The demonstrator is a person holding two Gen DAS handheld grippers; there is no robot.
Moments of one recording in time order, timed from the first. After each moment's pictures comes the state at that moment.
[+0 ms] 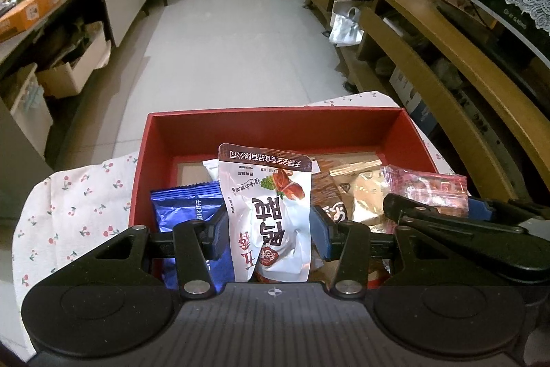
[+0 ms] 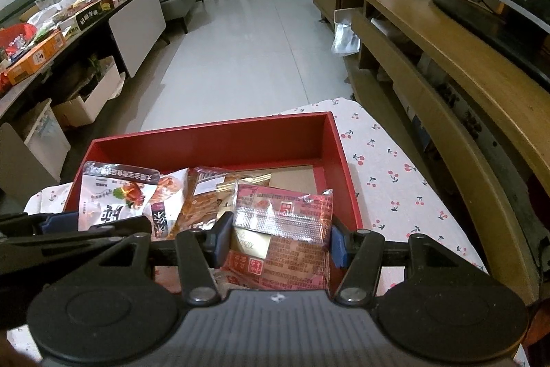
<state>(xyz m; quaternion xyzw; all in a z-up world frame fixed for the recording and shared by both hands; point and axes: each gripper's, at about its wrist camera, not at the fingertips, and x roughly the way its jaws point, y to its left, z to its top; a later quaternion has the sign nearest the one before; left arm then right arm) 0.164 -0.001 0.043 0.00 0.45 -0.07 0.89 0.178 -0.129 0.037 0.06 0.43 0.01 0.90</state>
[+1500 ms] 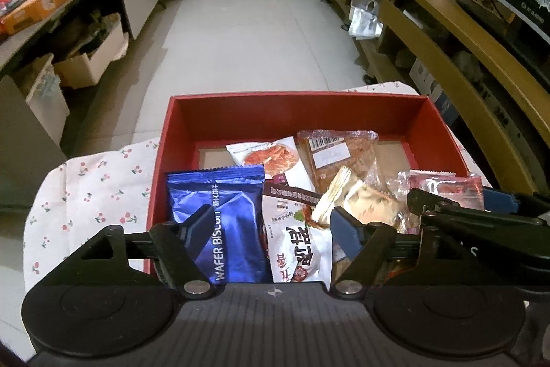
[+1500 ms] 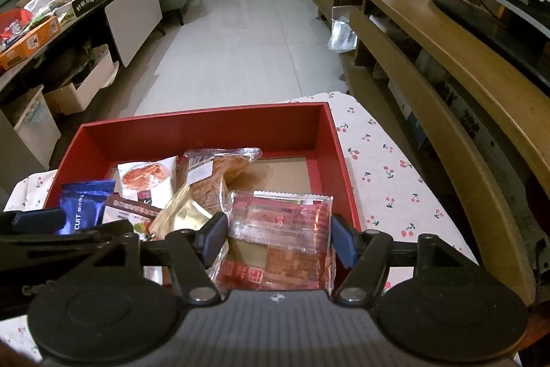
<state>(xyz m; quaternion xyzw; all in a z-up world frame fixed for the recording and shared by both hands) 0.161 0.007 0.036 0.01 0.46 -0.04 0.89 0.178 -0.125 0.029 0.03 0.43 0.00 0.90</state>
